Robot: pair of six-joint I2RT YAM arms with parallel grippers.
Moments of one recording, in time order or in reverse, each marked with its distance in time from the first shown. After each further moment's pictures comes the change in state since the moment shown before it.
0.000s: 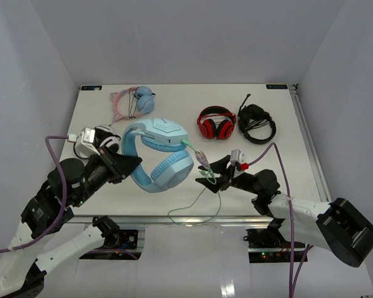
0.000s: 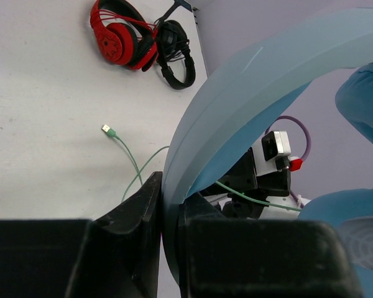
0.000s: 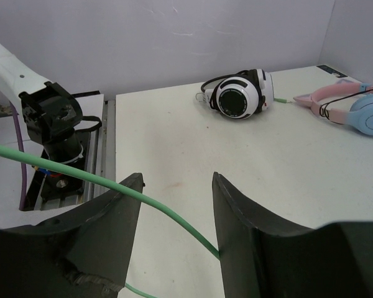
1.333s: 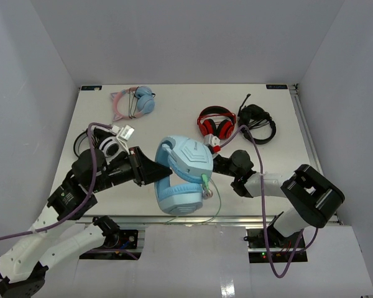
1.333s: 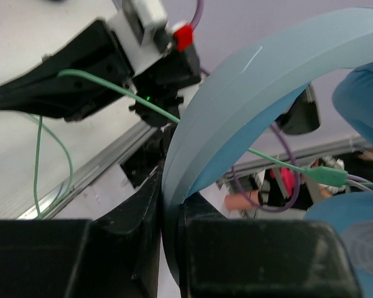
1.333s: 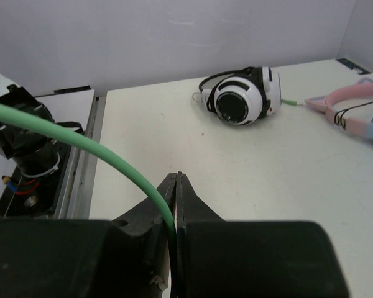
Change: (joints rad) left arm 0.003 0.080 -0.141 0.332 0.497 -0.010; right arm 0.042 0.416 0.298 0.032 -0.018 -0.033
